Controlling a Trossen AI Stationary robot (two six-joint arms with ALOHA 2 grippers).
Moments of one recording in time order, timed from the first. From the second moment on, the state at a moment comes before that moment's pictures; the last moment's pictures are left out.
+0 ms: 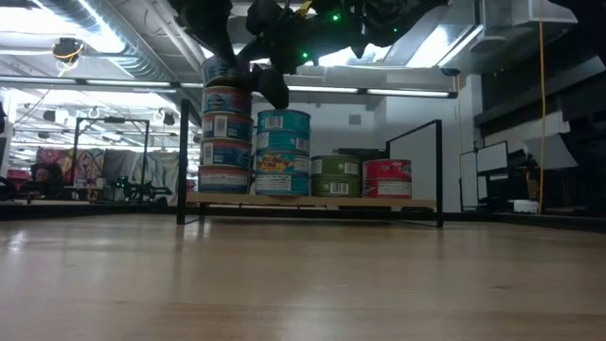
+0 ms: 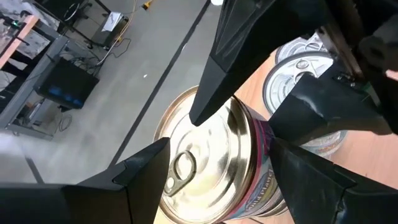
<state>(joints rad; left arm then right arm) 0.04 1.28 1.25 -0.86 -0.74 -0.08 -0.11 1.96 1.47 0.36 0.29 -1.19</state>
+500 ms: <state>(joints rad) 0.04 1.28 1.25 -0.86 -0.74 -0.08 -0.10 1.96 1.59 0.12 0.30 -1.16</state>
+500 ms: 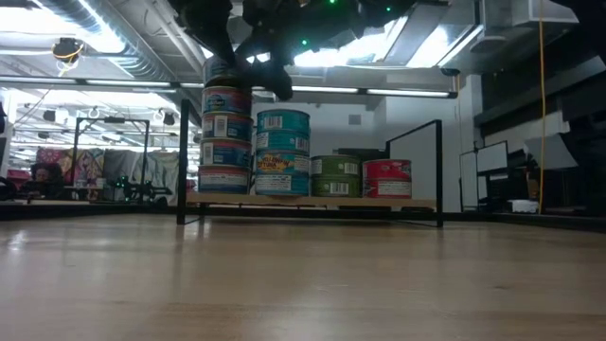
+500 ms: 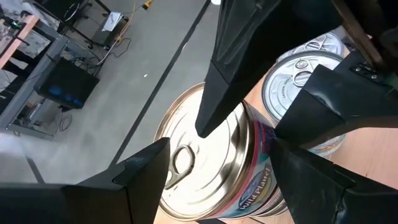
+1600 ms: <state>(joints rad) -0.02 1.27 1.25 -0.91 -0.75 -0.08 0.09 1.90 1.59 -0.07 0.70 -1.30</state>
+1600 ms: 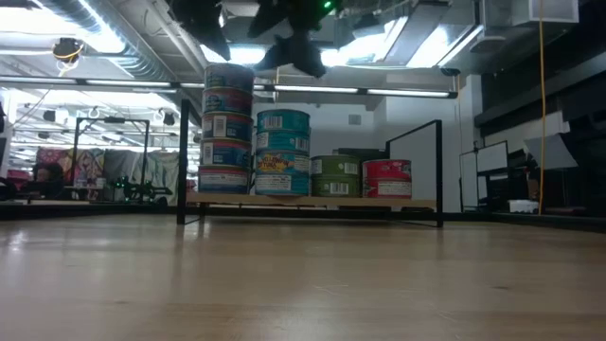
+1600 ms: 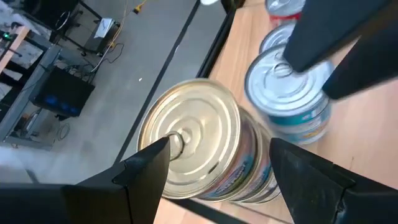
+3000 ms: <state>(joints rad) -0.22 1.55 1.25 -0.43 -0.50 -0.03 0.71 1.58 1.23 -1.25 -0.02 0.95</state>
